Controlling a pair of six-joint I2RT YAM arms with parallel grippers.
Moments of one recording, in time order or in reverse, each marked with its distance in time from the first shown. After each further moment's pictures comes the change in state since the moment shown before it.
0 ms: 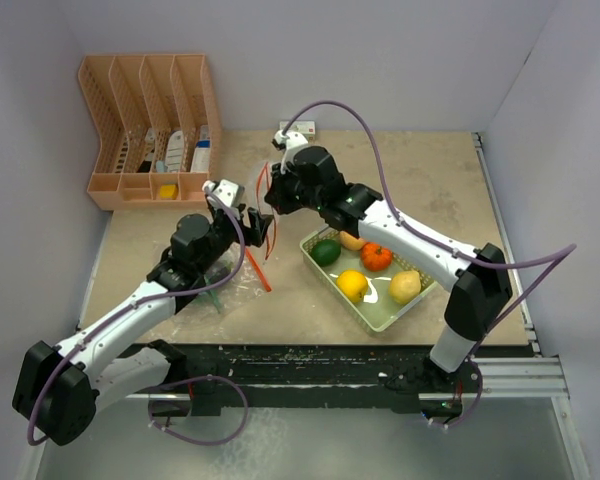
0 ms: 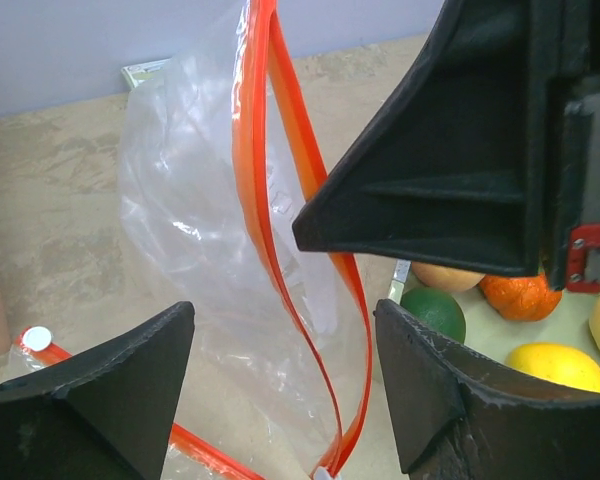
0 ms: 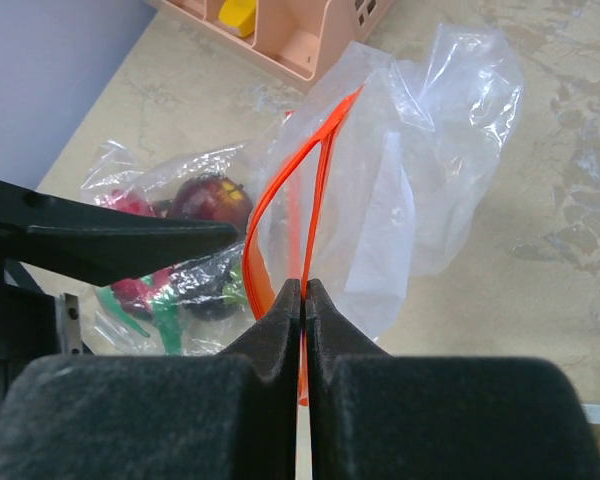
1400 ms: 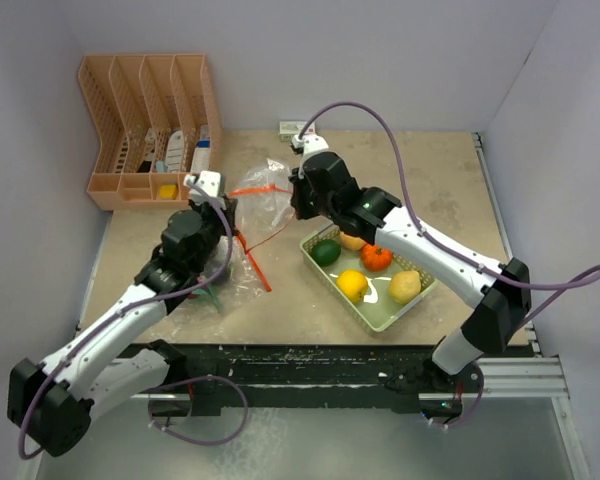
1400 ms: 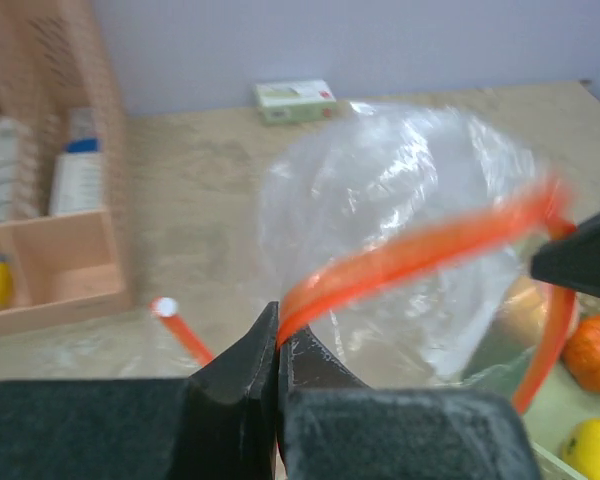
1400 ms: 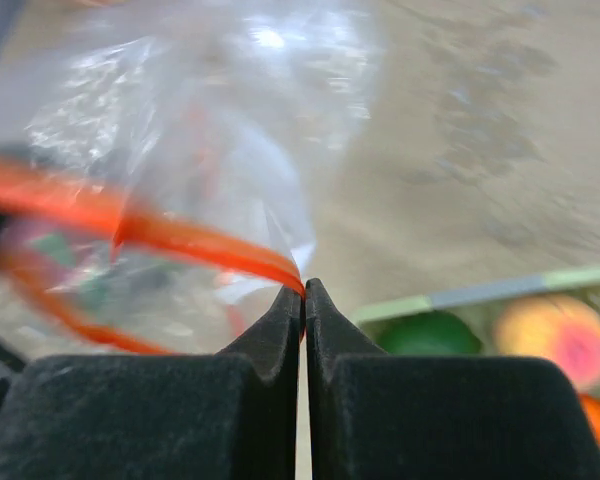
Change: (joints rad) left arm -0.005 -0.019 0.054 -0.090 -0.213 -0.013; right arm 0.021 -0.114 -0.009 -0.178 0.179 0.003
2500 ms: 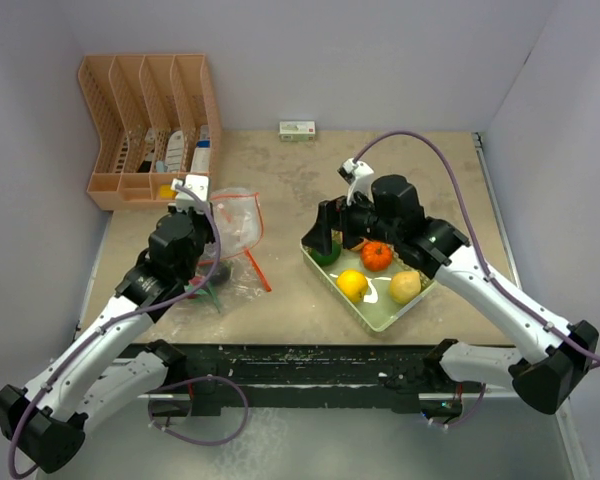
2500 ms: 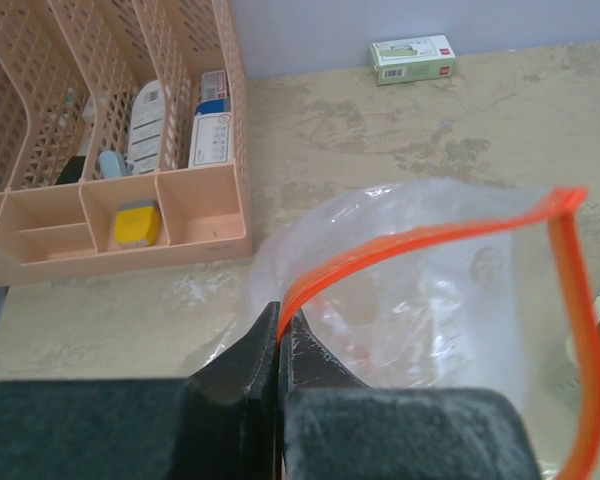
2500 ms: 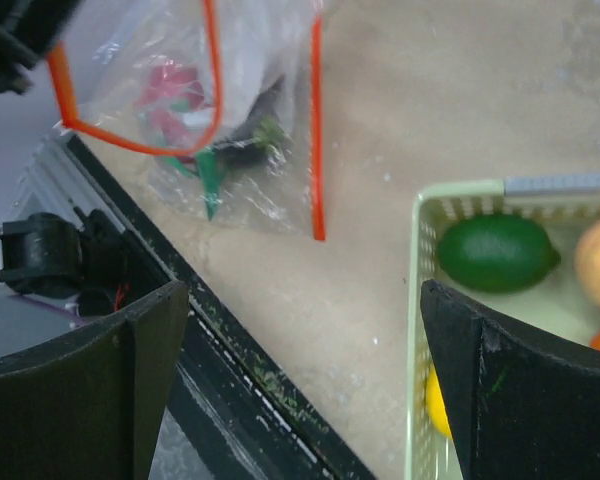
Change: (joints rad) left arm -0.002 -0.176 0.092 -0.354 -0.262 0.123; right arm -0.147 -0.413 -0.354 0.023 -0.422 0.003
